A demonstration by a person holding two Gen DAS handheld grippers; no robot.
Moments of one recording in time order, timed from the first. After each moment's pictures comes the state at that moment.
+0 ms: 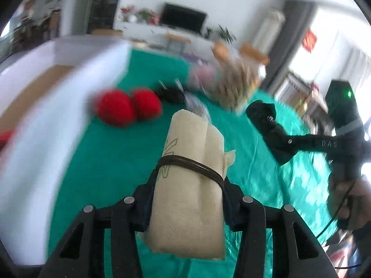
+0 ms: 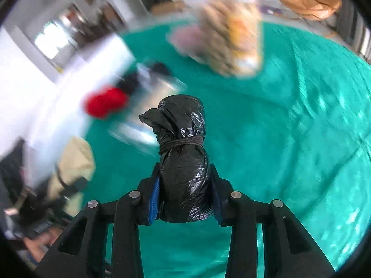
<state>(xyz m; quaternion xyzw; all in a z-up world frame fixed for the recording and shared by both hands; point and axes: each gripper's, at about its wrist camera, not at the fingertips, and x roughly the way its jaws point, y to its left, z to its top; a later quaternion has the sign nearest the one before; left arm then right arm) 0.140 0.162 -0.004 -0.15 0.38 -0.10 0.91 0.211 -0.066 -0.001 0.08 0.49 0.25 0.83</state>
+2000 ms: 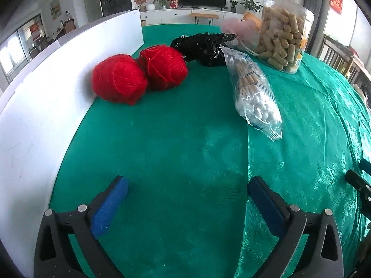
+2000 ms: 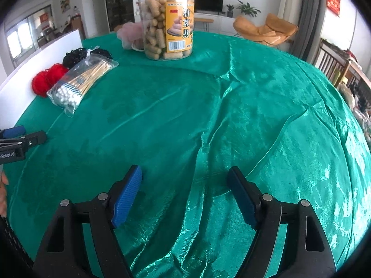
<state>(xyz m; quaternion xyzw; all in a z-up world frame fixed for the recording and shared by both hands) 0.197 0.105 -0.105 -0.01 0.47 0.02 0.88 0.146 -0.129 -0.098 -0.04 0.43 0.04 0.90</state>
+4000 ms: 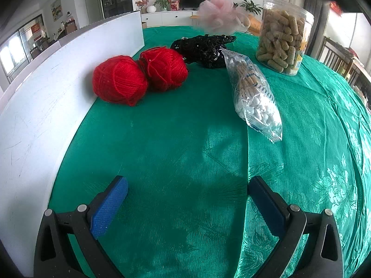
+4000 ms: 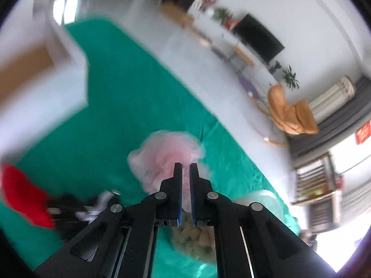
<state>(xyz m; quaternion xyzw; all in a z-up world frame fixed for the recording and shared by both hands) 0.198 0.105 -0.104 -0.01 0.46 0.02 0.89 0.400 0.082 0.066 -0.29 0.39 0.11 0.87</state>
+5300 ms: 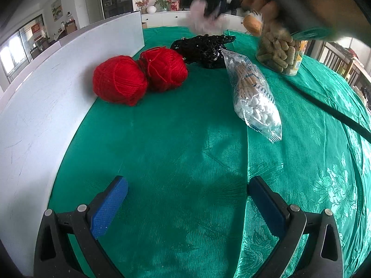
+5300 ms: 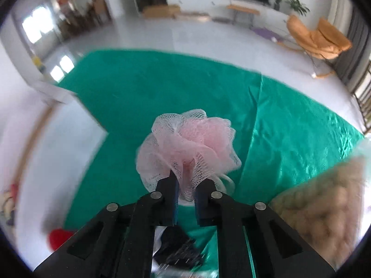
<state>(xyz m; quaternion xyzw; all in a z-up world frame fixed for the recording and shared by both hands) 0.198 0.105 -0.103 -0.01 0.46 0.02 0.89 0.440 0.069 0.003 -0.03 0.46 0.17 0.87</state>
